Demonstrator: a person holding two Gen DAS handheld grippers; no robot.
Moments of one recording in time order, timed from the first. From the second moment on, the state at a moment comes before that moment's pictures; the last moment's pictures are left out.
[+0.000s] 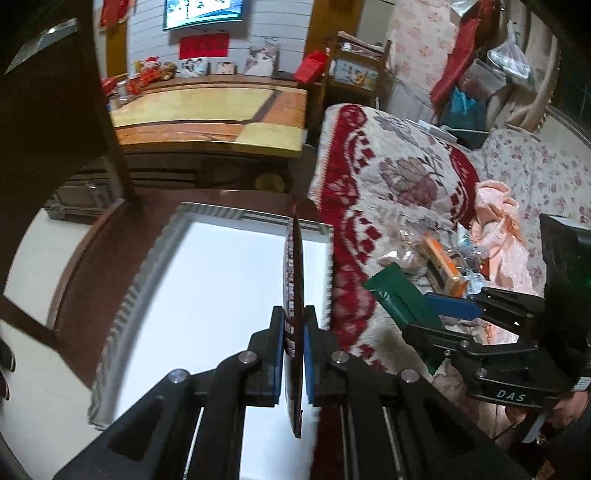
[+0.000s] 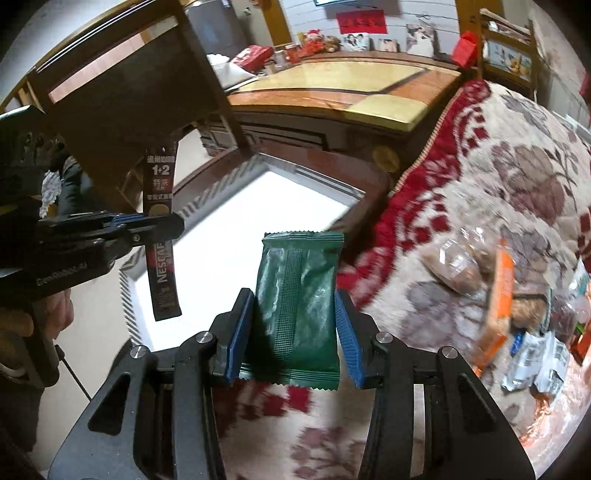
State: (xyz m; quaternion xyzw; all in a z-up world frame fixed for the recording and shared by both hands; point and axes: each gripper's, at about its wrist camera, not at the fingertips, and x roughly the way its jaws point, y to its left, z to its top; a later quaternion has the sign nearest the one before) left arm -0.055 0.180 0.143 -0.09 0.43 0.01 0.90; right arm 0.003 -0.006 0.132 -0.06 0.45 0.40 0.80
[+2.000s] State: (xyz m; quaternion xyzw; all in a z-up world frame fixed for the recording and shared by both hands) left arm -0.038 0.151 0.102 -0.10 0.47 0.06 0.87; right arm 0.007 -0.055 0.116 0.01 0.48 0.34 0.81
